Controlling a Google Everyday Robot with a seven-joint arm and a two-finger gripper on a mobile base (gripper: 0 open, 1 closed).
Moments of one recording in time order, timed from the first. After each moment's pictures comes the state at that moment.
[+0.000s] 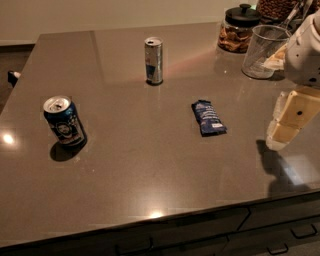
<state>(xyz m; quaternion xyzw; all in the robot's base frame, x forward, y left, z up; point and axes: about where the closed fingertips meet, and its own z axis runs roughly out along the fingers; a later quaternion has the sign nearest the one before) 0.438 -0.217 0.976 -0.60 0.78 -0.03 0.16</state>
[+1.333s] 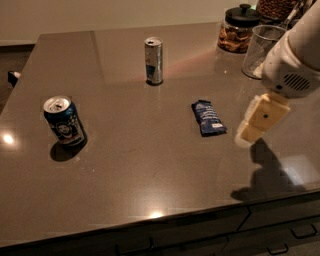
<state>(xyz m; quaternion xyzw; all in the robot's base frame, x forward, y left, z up) 0.457 -0.195 0.953 -0.53 0.83 -0.01 0.19</state>
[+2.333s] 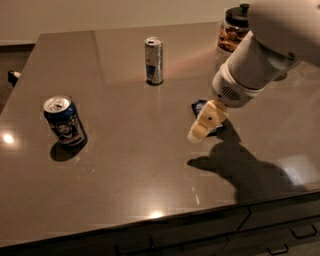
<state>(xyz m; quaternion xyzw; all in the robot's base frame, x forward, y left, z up) 0.513 -0.137 0.894 -0.46 0.86 0.03 0.21</state>
